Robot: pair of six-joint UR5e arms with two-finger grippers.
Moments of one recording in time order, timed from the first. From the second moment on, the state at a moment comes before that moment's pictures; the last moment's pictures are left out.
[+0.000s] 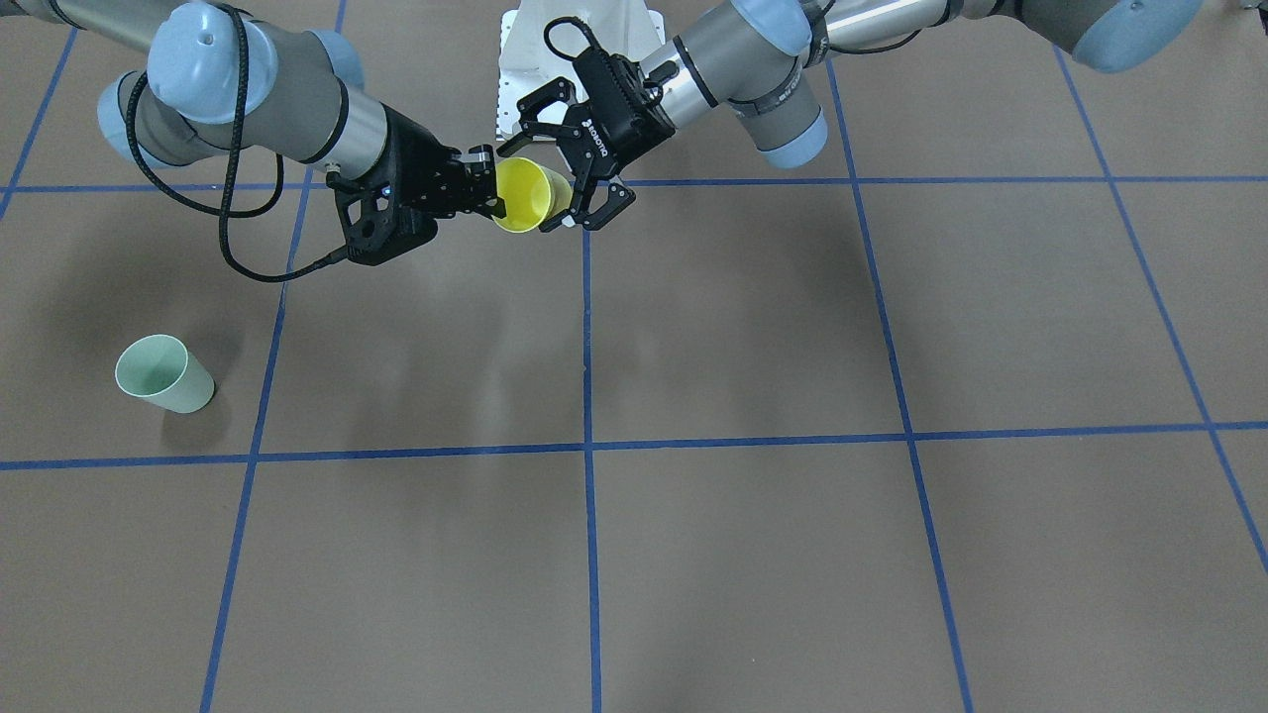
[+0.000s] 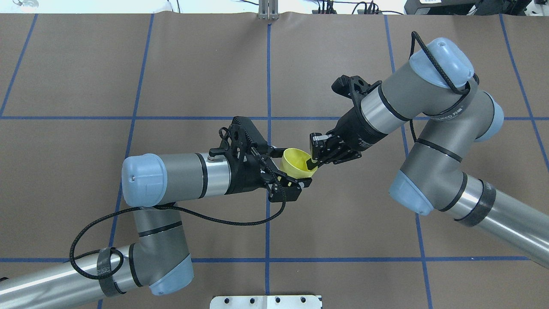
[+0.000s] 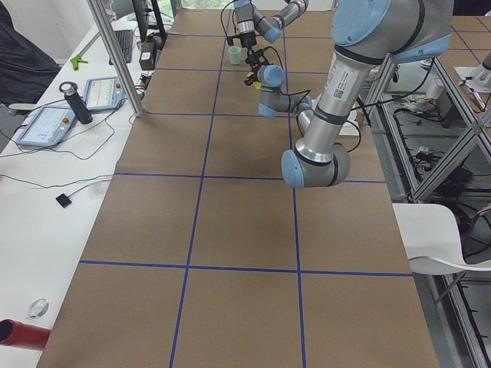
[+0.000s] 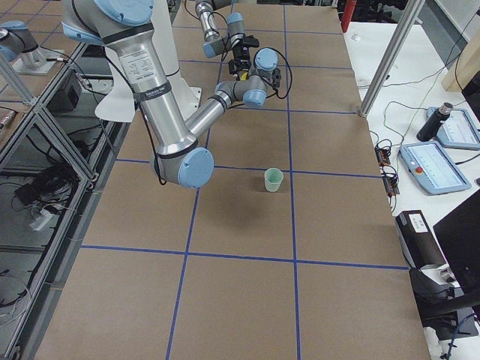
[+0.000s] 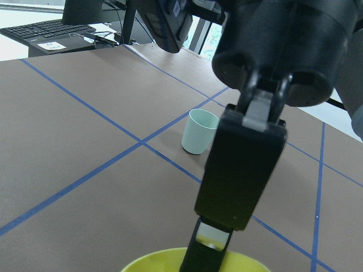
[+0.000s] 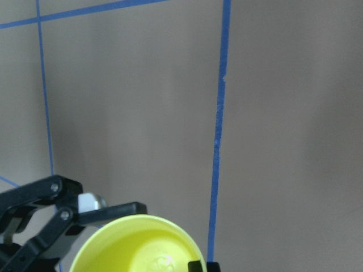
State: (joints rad) left arm -0.39 -2.18 -1.62 -2.73 -1.69 -0.64; right arm 0.72 -1.11 1.77 -1.03 2.45 1.32
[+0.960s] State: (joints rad) left arm -0.41 -2.17 -1.62 -2.72 -1.70 -0.63; right arm 0.89 -1.15 1.71 -1.05 2.44 1.27
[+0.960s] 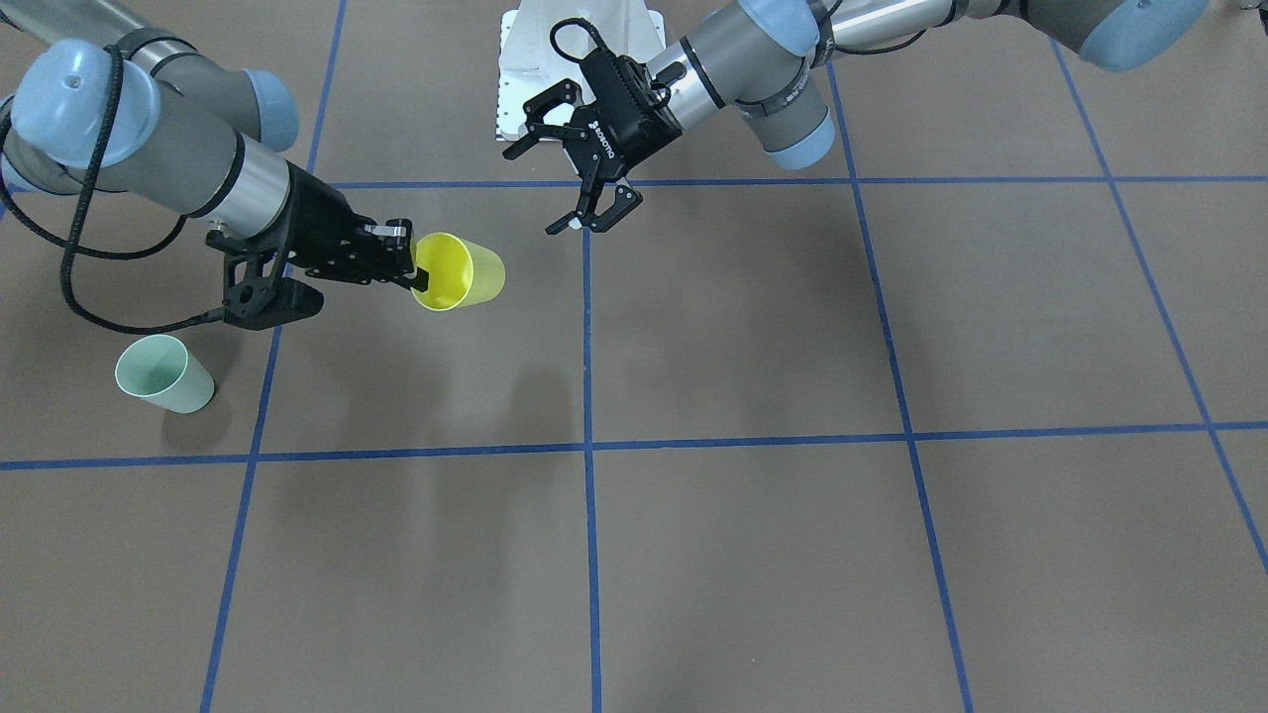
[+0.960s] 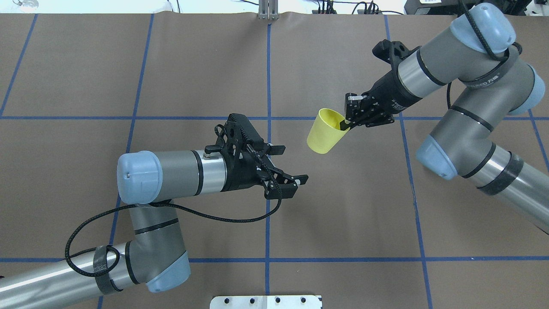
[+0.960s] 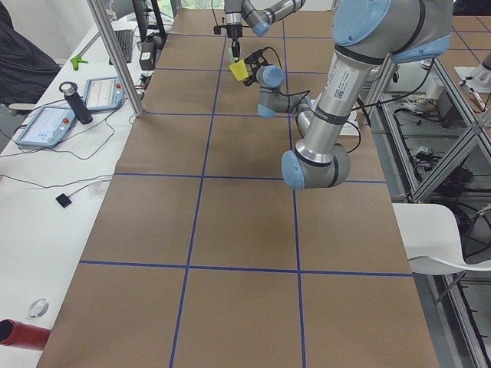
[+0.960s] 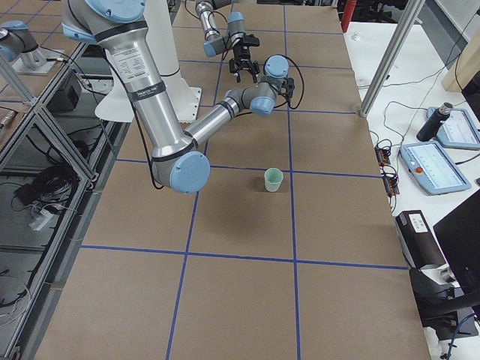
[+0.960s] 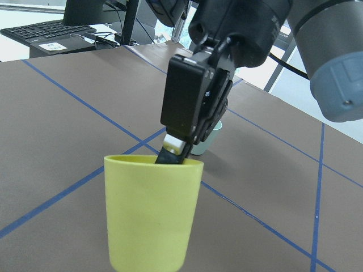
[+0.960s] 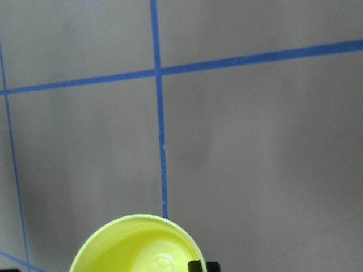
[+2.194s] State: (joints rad) left arm -0.72 -2.12 -1.62 -2.39 -2.03 -0.63; right arm 1.10 -1.30 1.81 -1.51 2.23 0.53
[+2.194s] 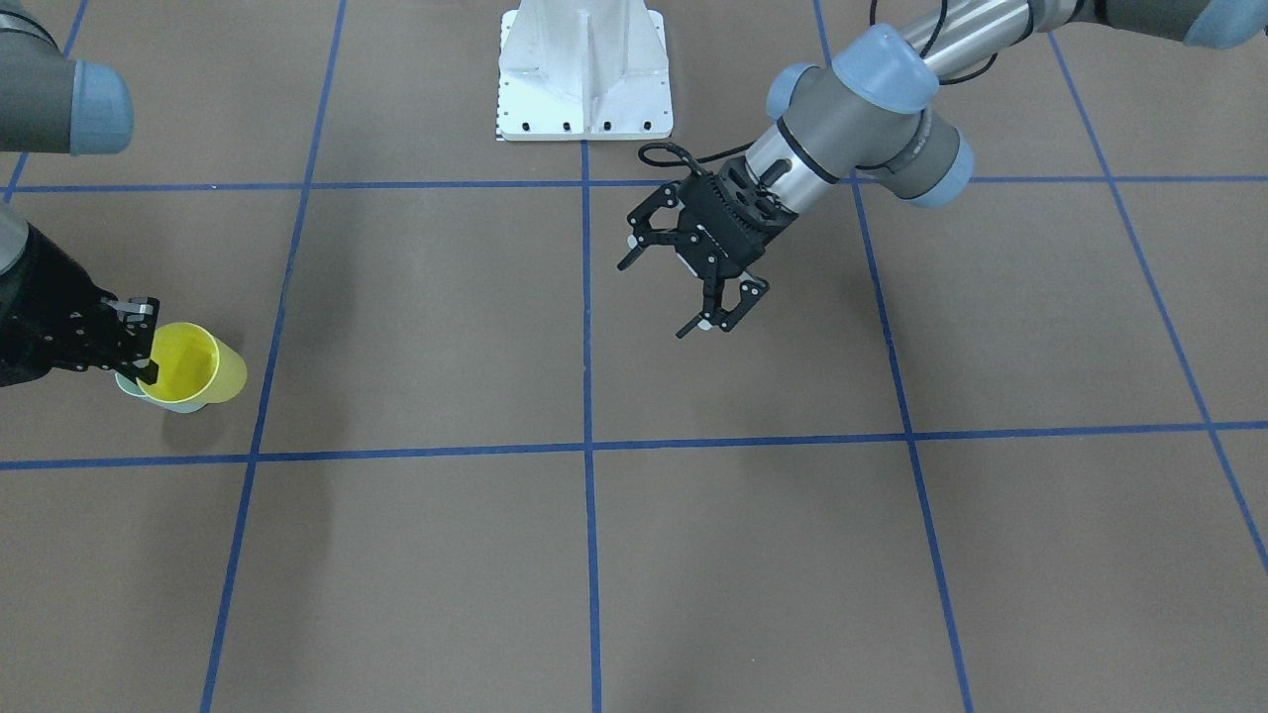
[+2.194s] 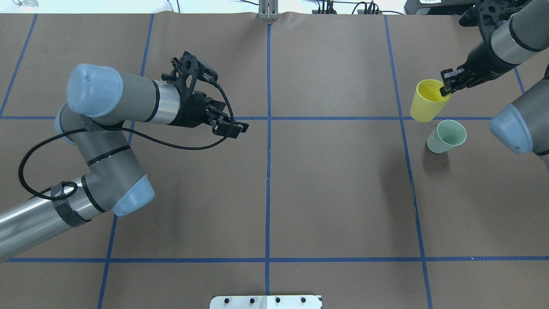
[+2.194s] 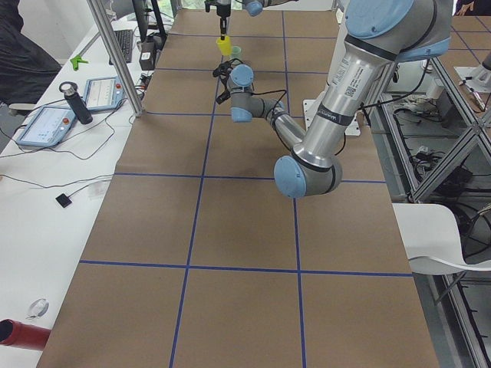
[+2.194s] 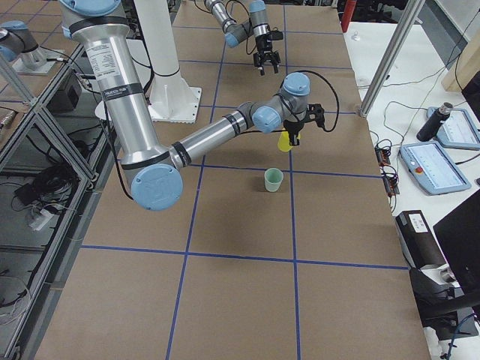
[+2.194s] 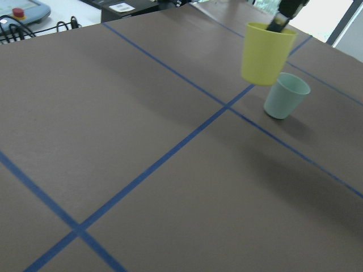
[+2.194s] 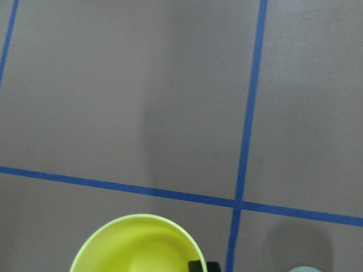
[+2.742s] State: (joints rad) left arm -1.02 -2.07 -1.60 -2.11 -2.33 -0.58; right arm 1.15 -1.40 1.86 -1.56 2.22 0.37
